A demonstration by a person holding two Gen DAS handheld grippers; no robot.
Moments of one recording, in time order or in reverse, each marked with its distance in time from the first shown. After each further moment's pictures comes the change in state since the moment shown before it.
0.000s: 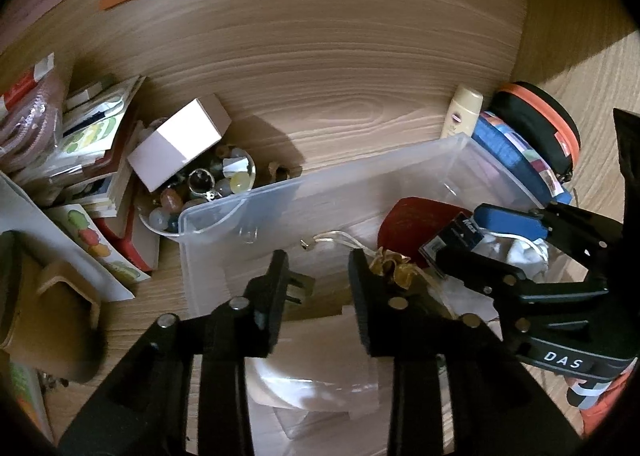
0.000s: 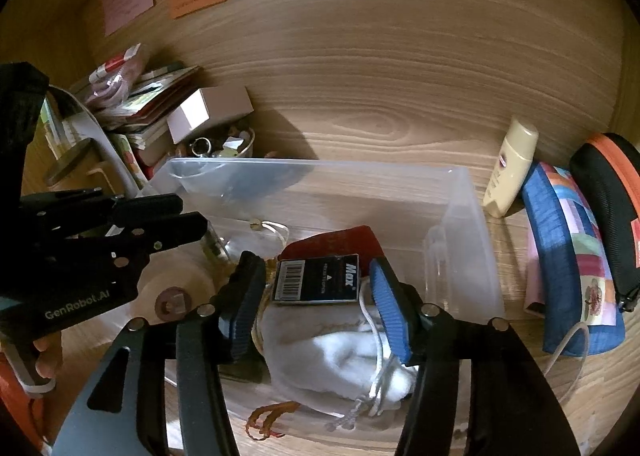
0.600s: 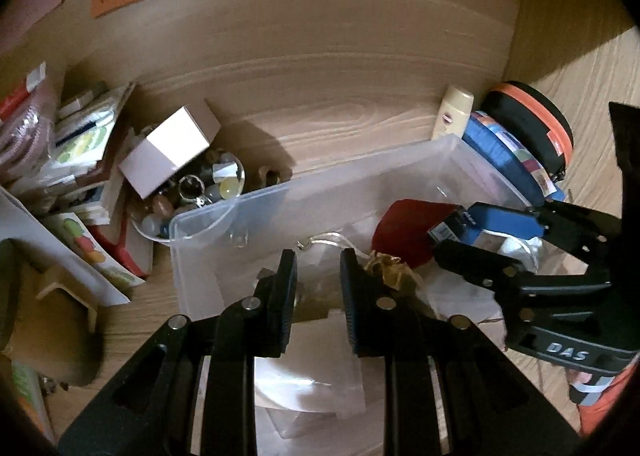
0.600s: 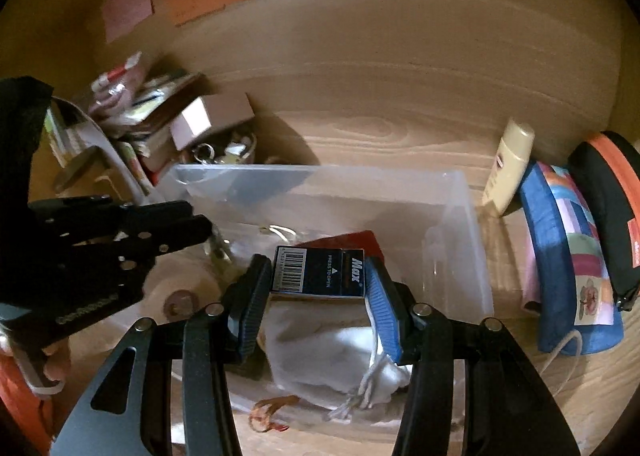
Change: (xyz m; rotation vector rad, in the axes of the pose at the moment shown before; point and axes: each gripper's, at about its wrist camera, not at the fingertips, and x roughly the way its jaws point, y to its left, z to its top) left arm -0.004 -0.001 0.002 0.009 0.009 -0.031; right arm -0.003 -0.005 0.003 0.018 0.012 0.005
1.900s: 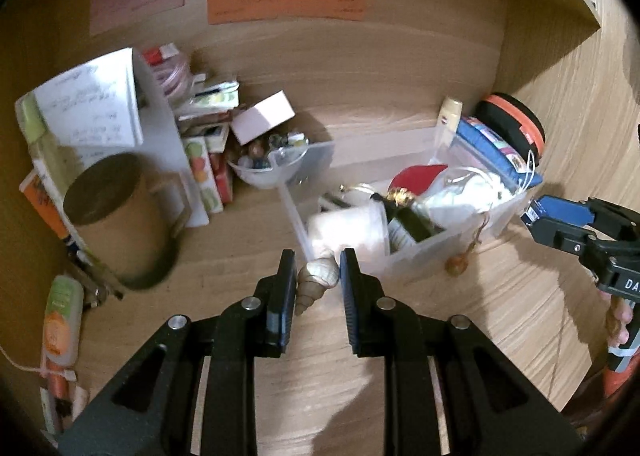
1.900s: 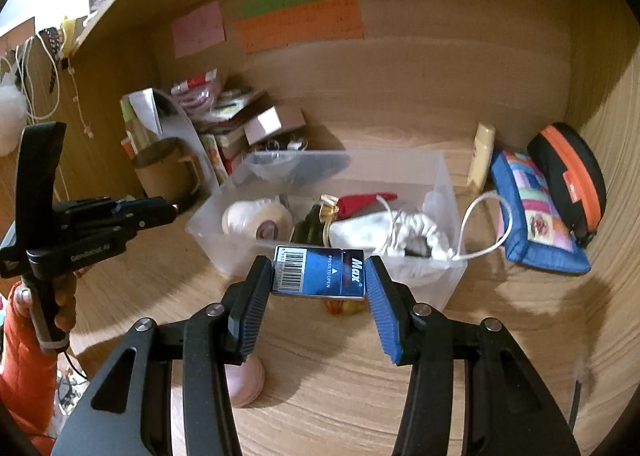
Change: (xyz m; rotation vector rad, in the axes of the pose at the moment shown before) left arm -0.102 0.015 -0.074 -0.049 -0.091 0.074; right arm -0.110 0.023 -0.057 -0.022 -0.107 0.079
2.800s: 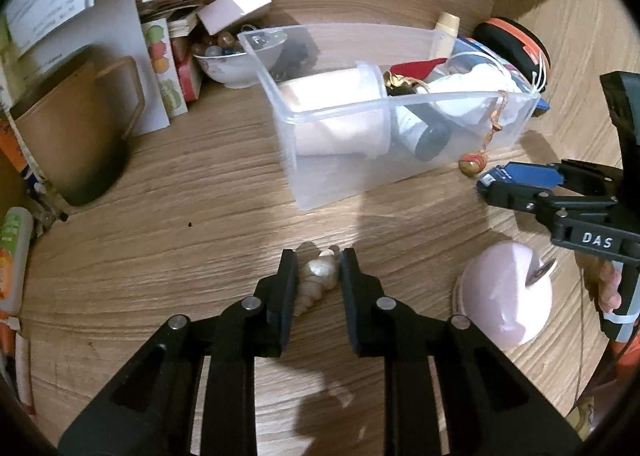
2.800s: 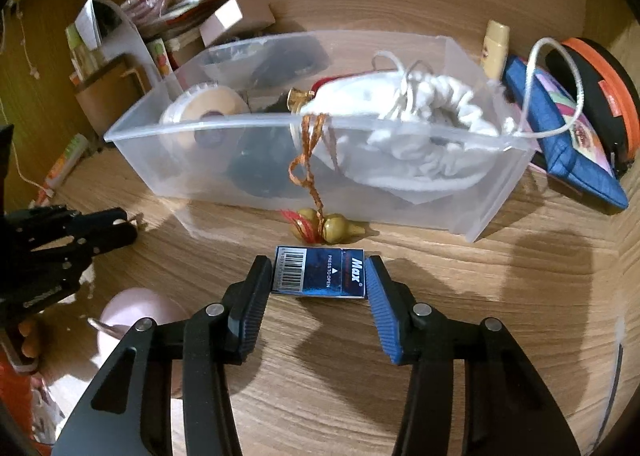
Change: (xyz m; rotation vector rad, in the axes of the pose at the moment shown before) left arm 0.046 -0.007 -0.072 0.003 0.172 -0.031; right arm 0.078 -0.015 -0.049 0.024 0.236 -0.071
